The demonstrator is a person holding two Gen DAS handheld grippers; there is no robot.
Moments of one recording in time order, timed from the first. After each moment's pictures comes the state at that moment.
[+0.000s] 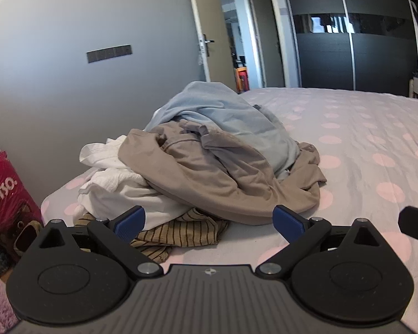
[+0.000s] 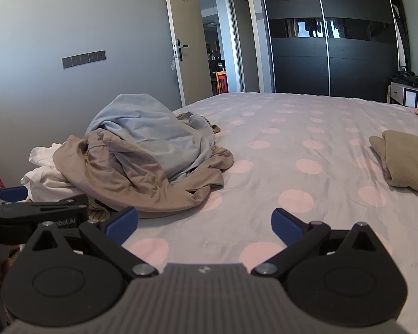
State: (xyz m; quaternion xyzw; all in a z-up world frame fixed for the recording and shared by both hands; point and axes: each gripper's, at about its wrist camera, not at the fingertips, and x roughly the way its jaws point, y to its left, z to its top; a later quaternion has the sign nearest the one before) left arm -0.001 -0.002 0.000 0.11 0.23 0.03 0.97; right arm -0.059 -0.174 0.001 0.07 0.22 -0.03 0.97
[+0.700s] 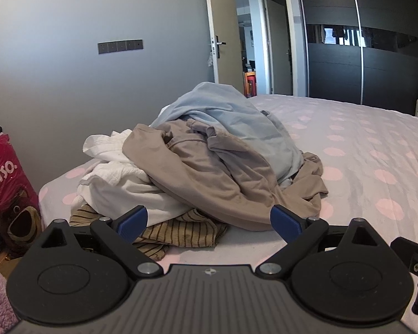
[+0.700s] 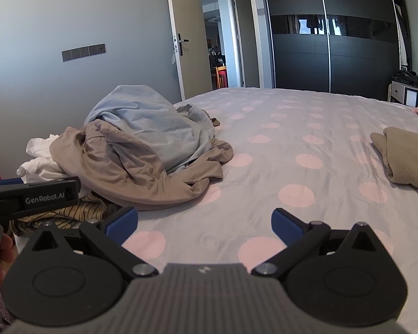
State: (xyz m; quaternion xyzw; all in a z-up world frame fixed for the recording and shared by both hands) left arm 0.002 0.009 0.002 0.05 0.23 0.03 0.97; right arm -0.054 -0.172 -0.009 0.07 0.22 -0.03 0.97
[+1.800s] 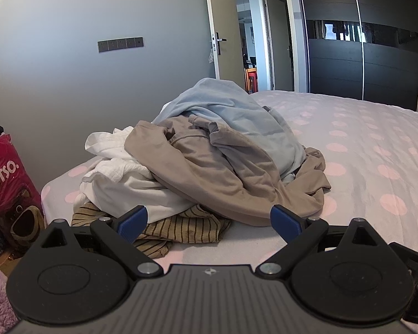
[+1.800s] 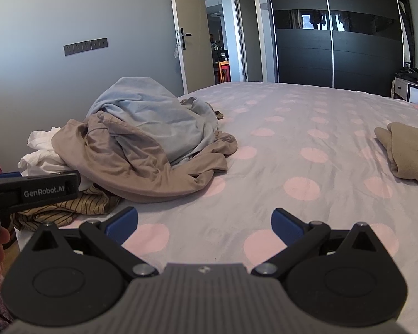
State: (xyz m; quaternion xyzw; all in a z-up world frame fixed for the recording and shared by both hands) left arm 0.002 0.011 0.000 0.06 0.24 0.03 0.97; right arm -0.049 -0.164 -0.015 0.07 0.24 -0.02 0.97
